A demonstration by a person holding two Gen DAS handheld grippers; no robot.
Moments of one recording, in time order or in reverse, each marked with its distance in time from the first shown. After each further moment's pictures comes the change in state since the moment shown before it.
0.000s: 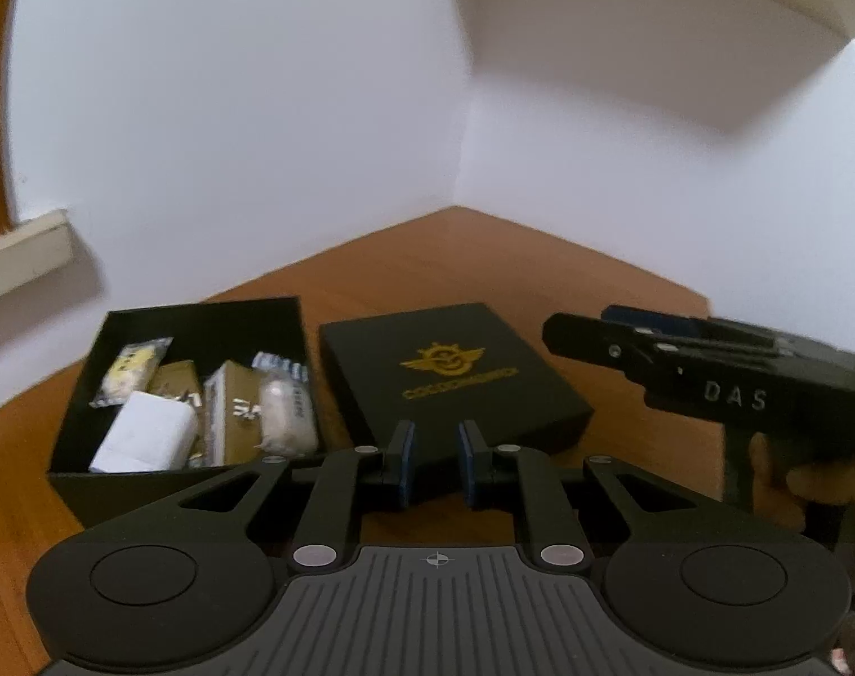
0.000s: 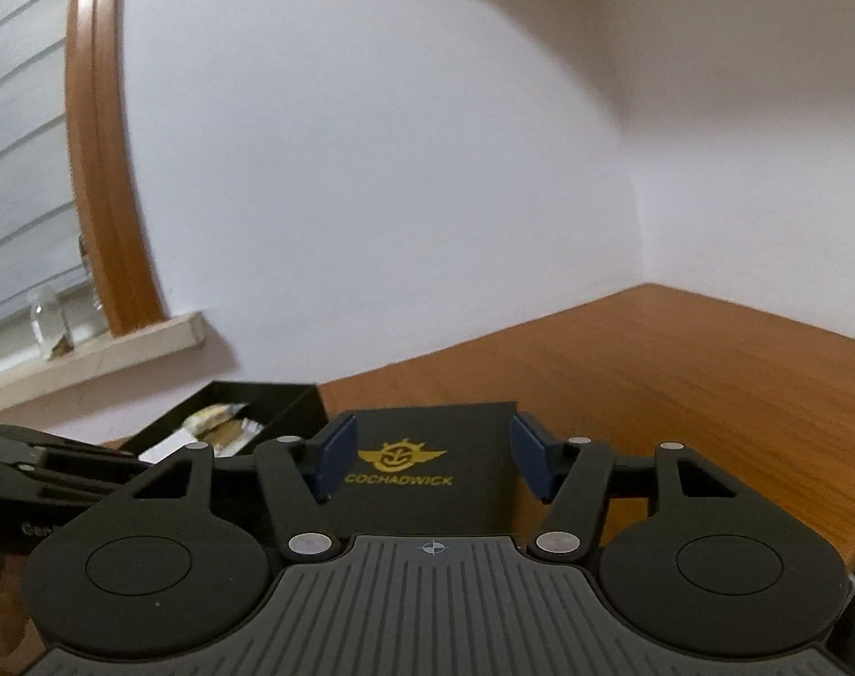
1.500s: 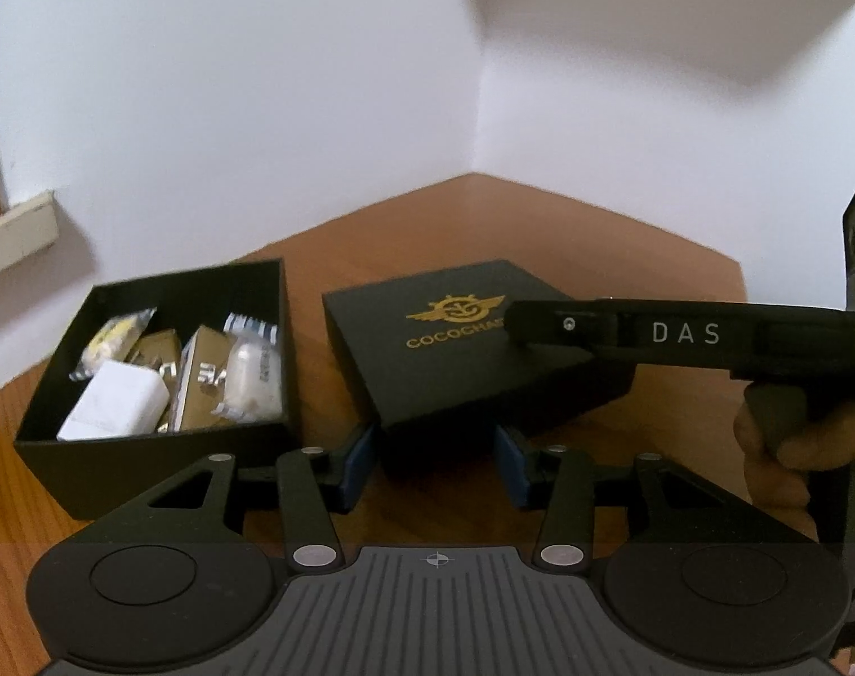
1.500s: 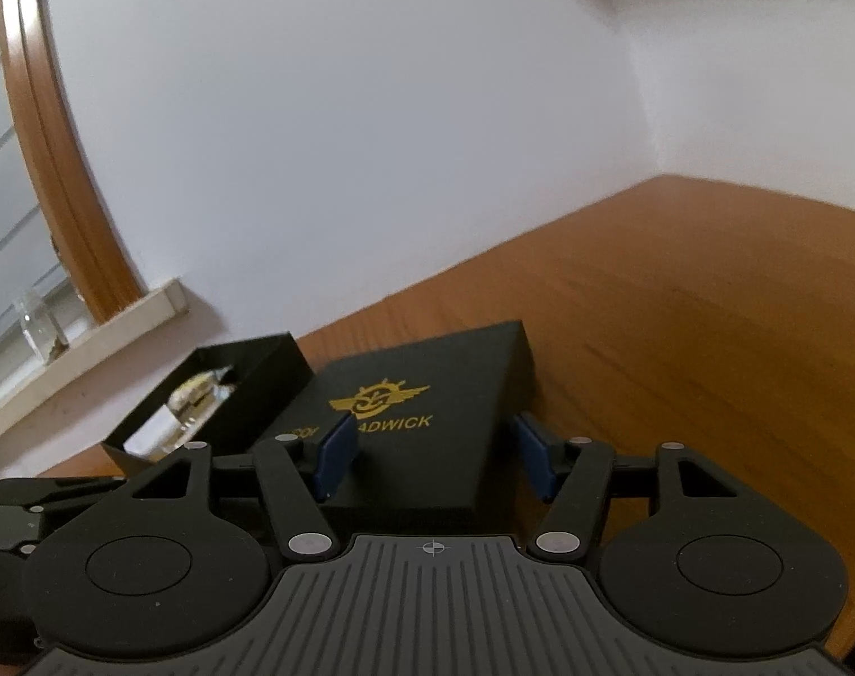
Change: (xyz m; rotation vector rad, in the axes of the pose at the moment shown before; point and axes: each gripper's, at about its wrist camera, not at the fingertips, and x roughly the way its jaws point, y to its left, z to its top) left arm 0.020 -0.018 -0.010 0.016 0.042 0.066; right arm 0.039 -0.028 -0.009 0.157 0.145 0.048
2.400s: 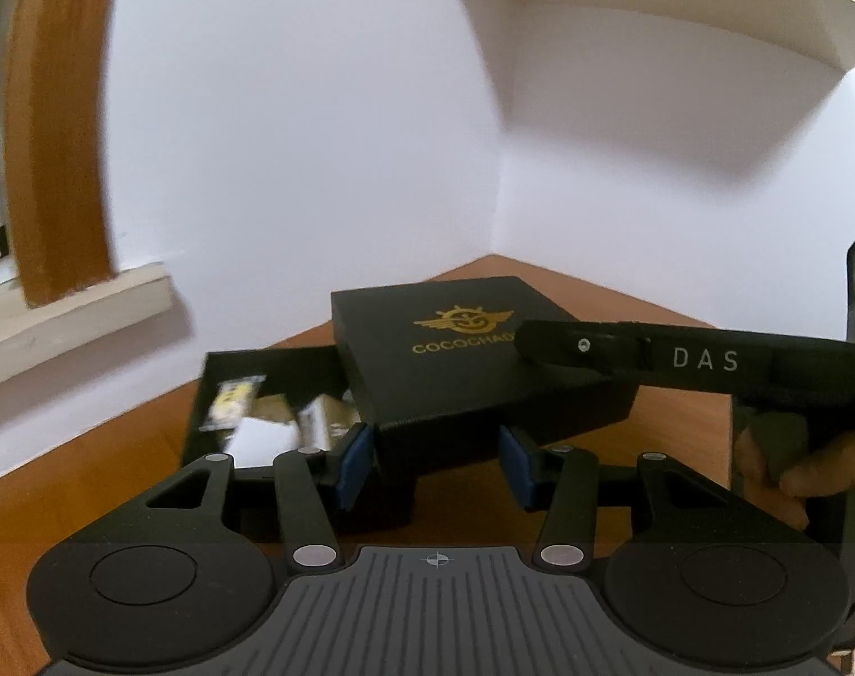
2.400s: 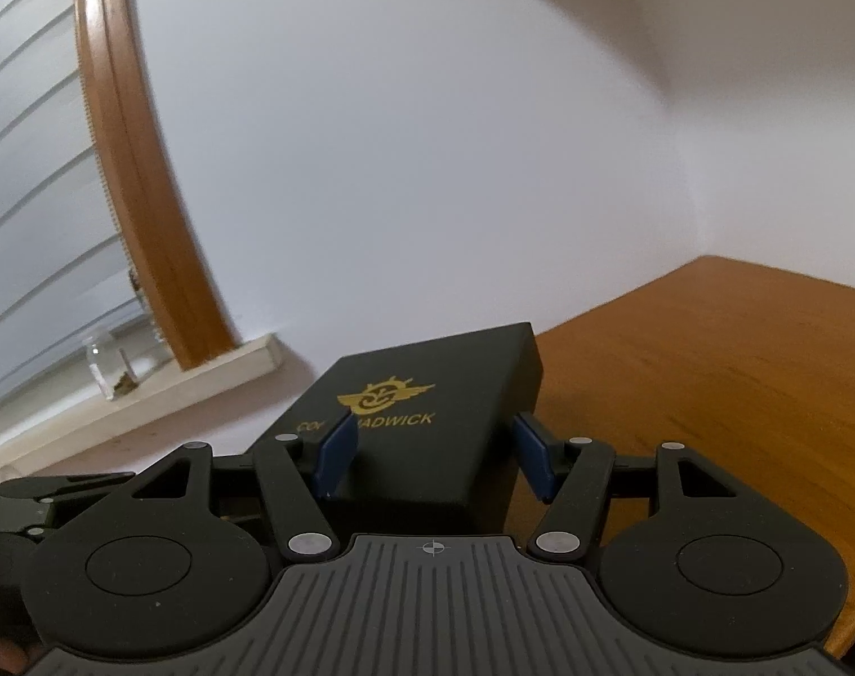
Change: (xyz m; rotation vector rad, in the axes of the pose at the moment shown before) left arm -0.081 0.042 0.006 -0.023 -0.133 0.004; right arm -0.027 0.081 0.016 -0.050 -0.096 0.041
